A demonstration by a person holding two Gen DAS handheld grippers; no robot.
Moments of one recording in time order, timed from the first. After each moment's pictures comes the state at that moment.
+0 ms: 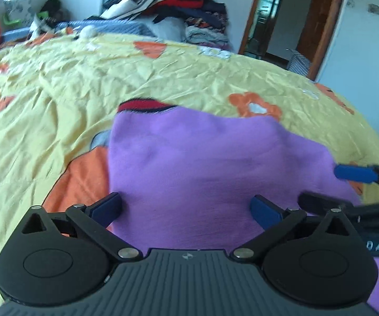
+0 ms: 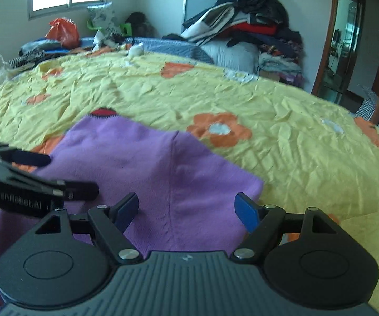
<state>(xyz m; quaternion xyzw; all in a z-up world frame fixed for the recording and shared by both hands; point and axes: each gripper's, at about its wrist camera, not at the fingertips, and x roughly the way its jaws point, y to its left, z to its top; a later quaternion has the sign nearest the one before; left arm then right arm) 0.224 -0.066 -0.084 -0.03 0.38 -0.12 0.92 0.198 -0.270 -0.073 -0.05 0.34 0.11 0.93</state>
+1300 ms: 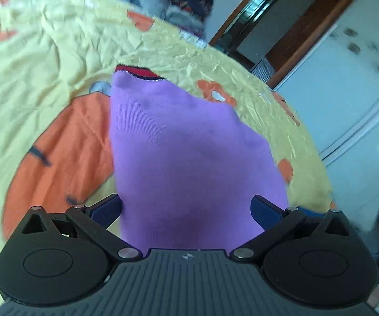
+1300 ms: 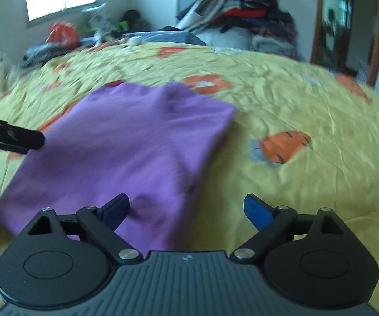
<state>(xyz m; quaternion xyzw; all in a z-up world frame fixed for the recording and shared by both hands) 0.188 -0.016 -0.068 -0.18 0.44 -0.23 0.85 0.122 -0.338 -0.086 0.07 0.36 0.14 0.92</state>
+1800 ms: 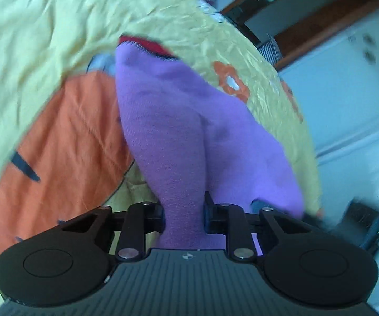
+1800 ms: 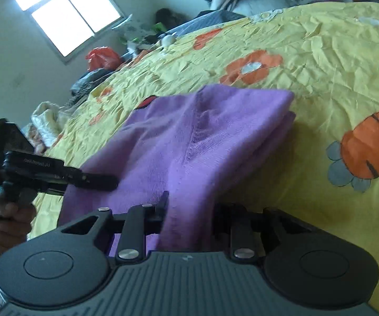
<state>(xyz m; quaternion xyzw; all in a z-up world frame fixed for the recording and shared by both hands) 0.230 -0.015 -0.076 -0.19 0.50 -0.24 0.81 0.196 -0.320 -0.108 0.17 0.38 0.25 0.87</state>
